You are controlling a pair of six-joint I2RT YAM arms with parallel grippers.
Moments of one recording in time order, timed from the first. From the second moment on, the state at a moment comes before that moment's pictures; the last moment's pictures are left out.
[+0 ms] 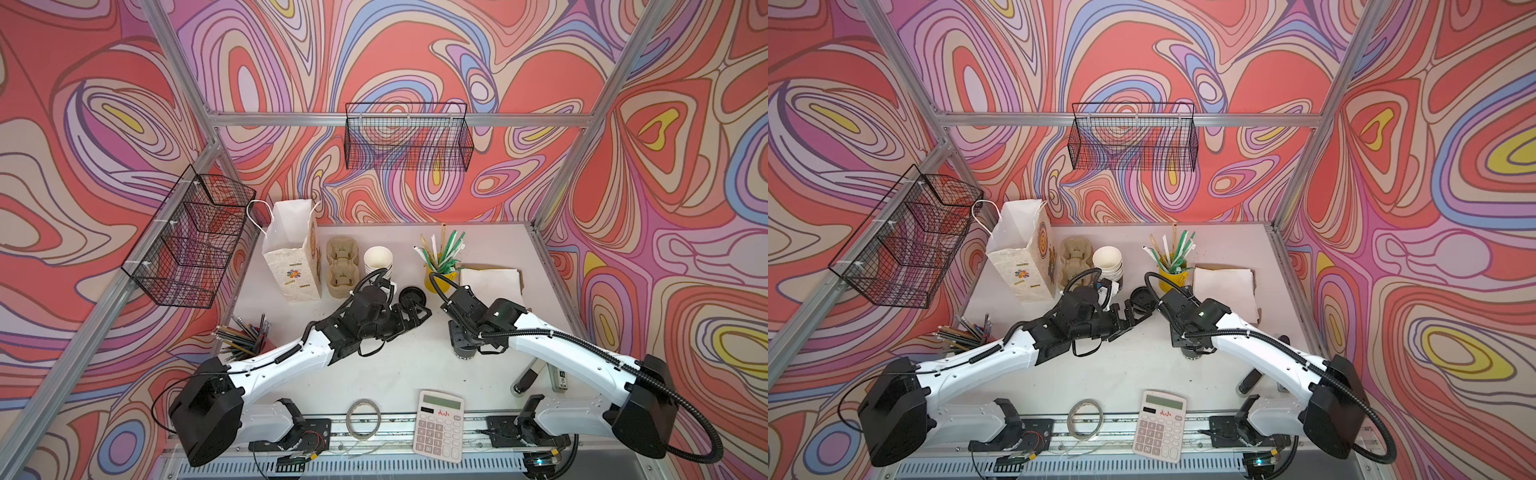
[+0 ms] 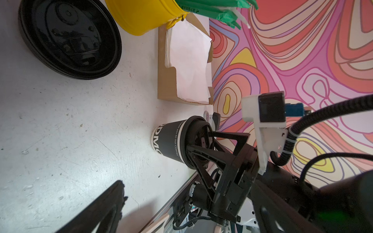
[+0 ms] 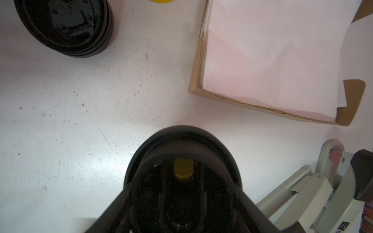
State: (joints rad) left arm -0.82 1.29 0.78 0.02 0.31 -1.15; right arm 0.77 1.28 1.00 -1.02 0.32 0.63
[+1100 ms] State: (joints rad) left arm -0.88 1.37 0.82 0.02 0.28 -1.15; right arm 0.75 1.18 0.93 -1.03 0.29 0.66
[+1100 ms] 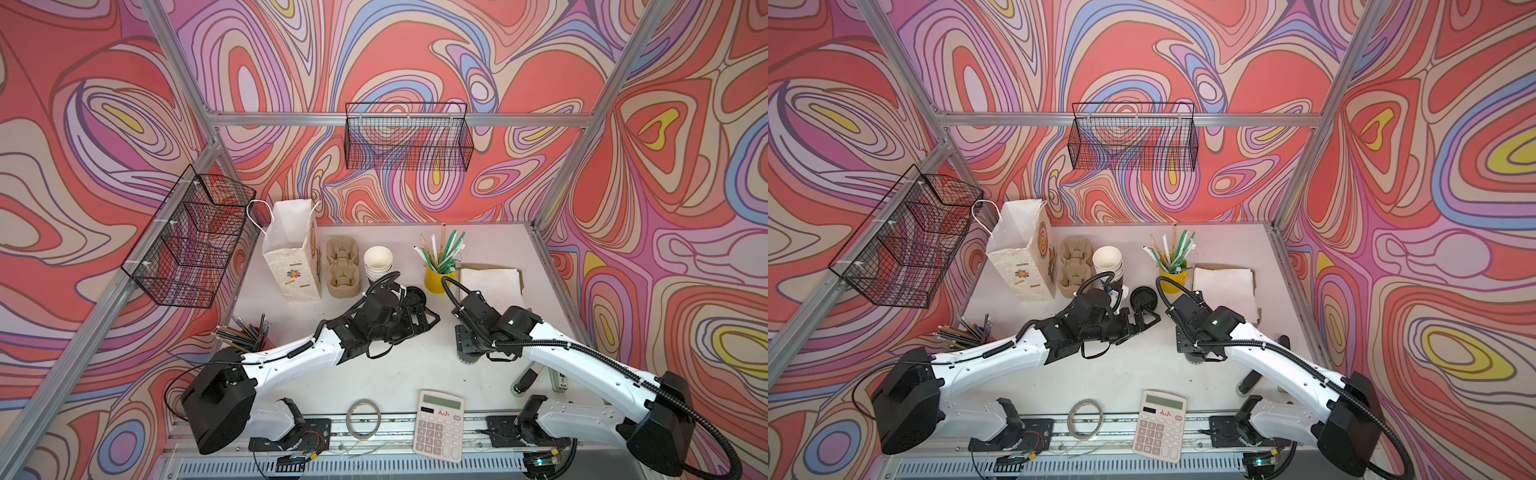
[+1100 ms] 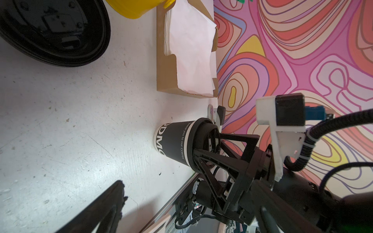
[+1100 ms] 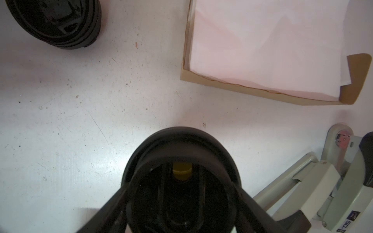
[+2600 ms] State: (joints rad) left arm -0.88 1.38 0.83 0.01 0.27 -1.14; right arm 0.75 1.22 0.98 -1.13 0.29 0.65
